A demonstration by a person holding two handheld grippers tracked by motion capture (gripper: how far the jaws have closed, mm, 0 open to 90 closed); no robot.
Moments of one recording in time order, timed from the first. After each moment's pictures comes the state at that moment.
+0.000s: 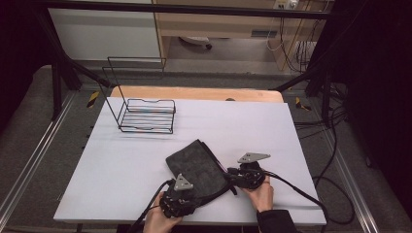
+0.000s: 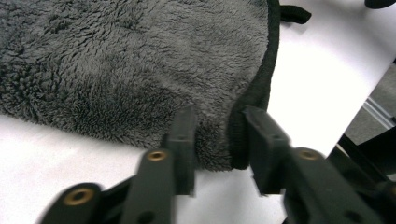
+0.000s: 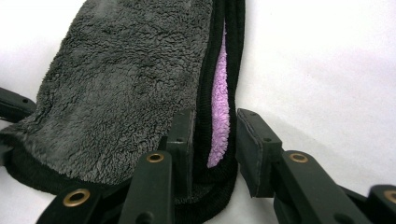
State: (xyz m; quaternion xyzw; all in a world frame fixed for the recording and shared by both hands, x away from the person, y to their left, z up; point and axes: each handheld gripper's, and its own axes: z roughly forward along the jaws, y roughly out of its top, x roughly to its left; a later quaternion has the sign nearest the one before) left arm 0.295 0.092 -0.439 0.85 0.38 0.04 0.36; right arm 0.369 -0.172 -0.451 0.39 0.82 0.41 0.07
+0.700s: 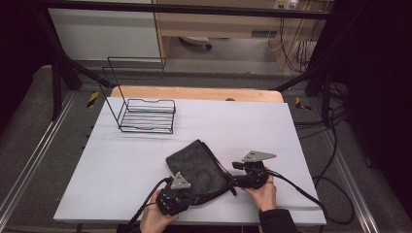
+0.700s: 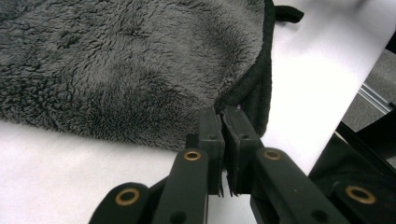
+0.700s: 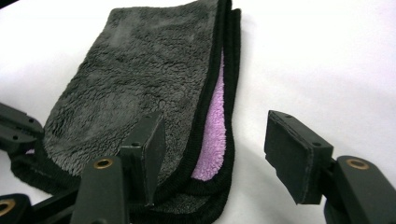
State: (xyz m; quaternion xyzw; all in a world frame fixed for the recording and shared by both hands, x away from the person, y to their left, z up) left arm 0.299 0.101 -0.432 0.86 0.35 0.04 0.36; right arm 0.366 -0.178 -0.439 0.38 0.81 0.45 0.09
